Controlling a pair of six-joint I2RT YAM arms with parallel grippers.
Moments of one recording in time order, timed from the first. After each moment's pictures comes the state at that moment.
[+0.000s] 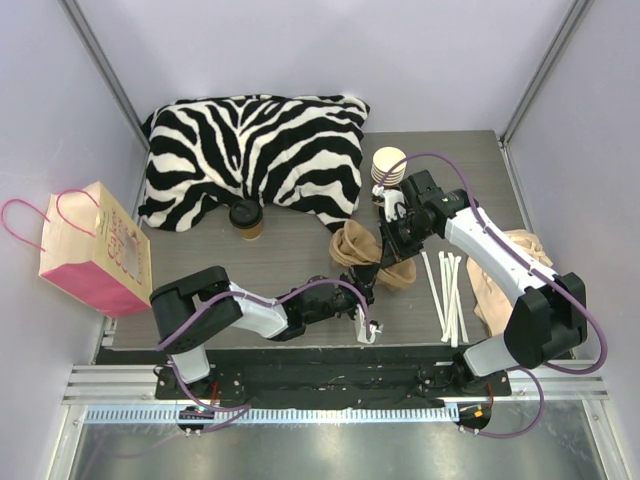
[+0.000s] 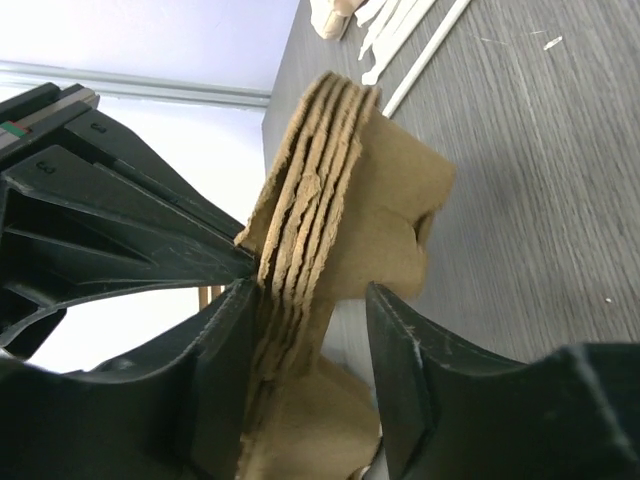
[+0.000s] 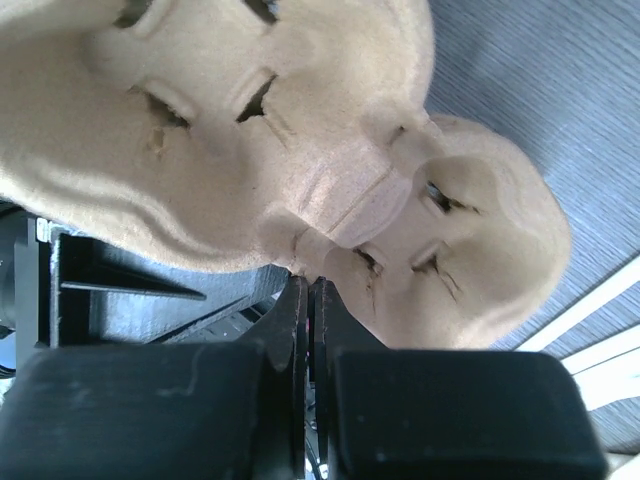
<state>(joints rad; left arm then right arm) -1.13 1.75 0.61 0.95 0.06 1.34 0.41 1.45 1.21 -0.94 -0.41 -0.03</state>
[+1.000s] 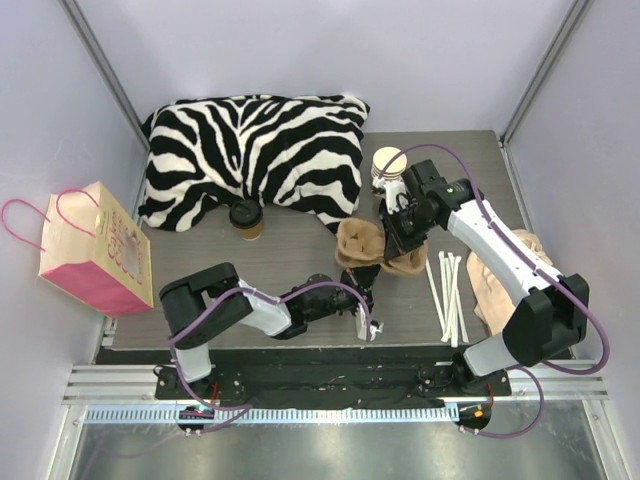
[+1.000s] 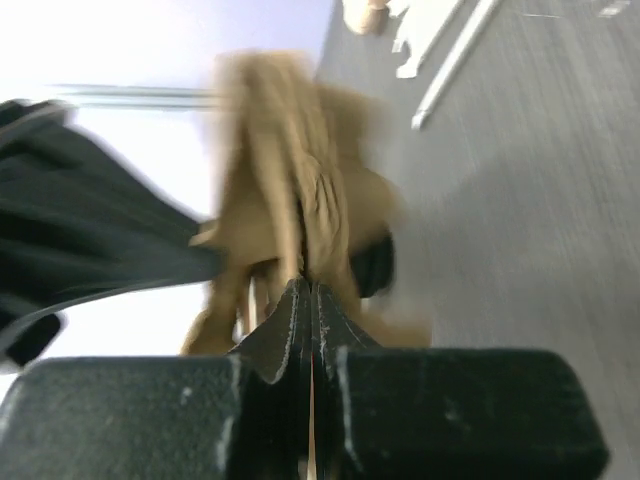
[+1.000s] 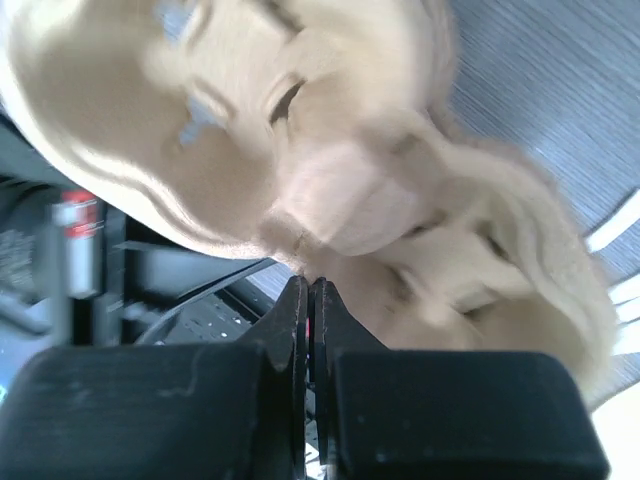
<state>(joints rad) -1.11 1.80 0.62 1.06 0.07 1.45 0.41 1.46 1.32 -1.03 -0.36 -0.08</state>
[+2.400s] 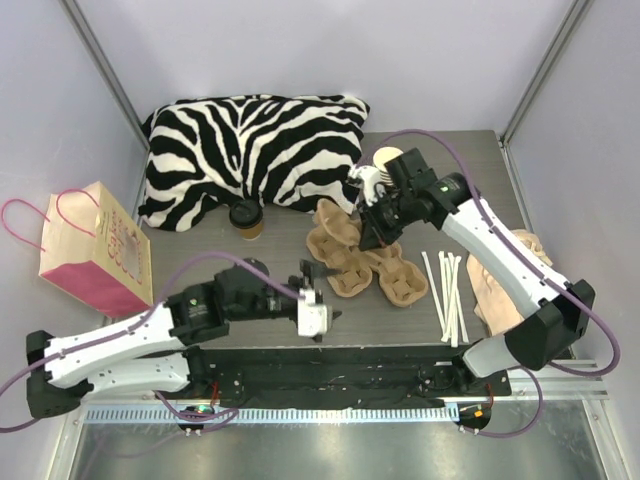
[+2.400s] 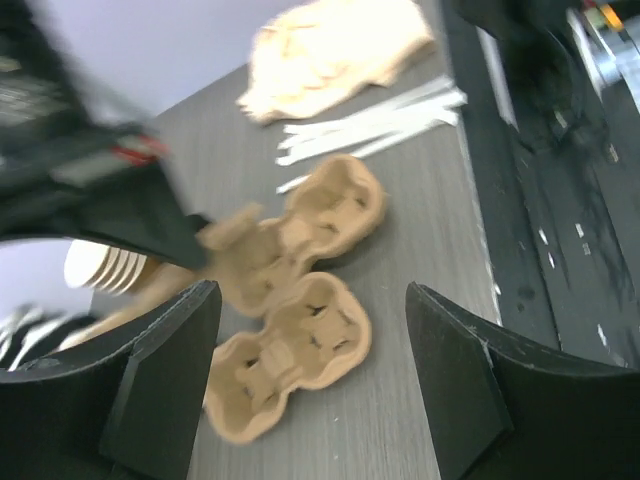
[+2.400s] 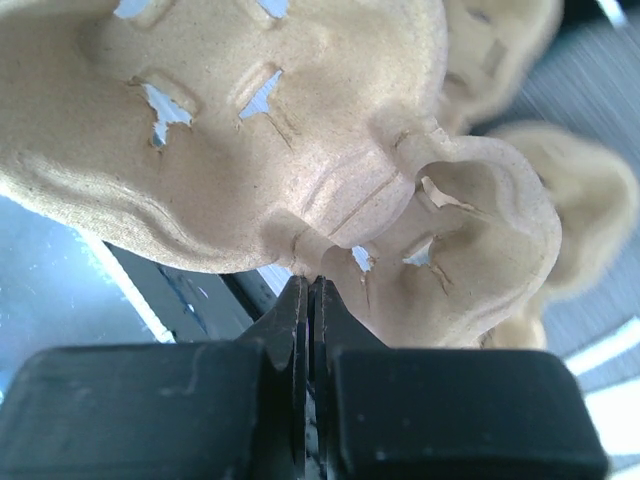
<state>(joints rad) -1.19 0.89 0.81 -0.17 0.23 0.67 0.53 1.45 1.48 -1.01 -0.45 -0.12</state>
